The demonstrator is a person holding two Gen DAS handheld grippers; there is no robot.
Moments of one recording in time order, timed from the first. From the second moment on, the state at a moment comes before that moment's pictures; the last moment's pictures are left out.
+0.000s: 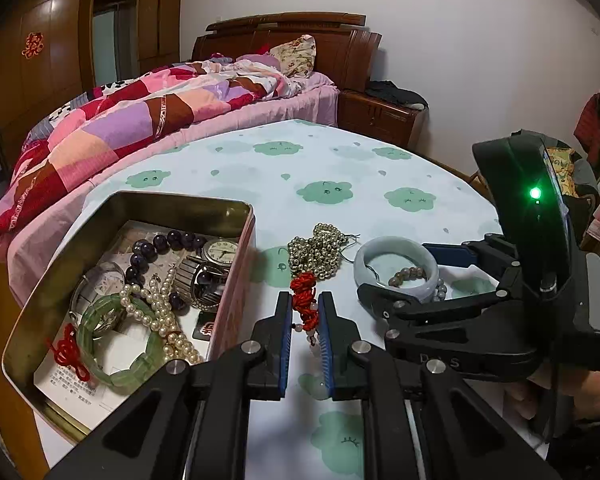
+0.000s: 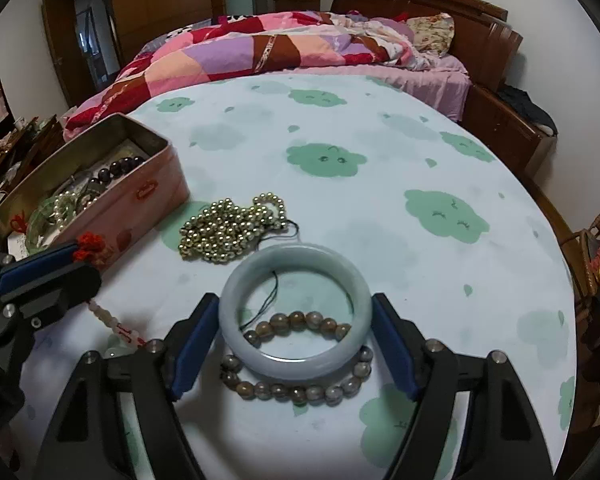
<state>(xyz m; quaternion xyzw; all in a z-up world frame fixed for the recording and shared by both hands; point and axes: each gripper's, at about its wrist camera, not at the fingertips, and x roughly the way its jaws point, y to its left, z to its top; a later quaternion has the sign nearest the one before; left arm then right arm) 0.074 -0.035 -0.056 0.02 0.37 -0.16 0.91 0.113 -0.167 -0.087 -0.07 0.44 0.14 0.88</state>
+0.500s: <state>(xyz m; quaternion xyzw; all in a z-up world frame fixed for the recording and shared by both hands) 0.057 -0.012 -0.001 0.00 0.31 -0.15 0.94 0.092 -0.161 -0.046 -0.04 0.36 0.16 0.92</state>
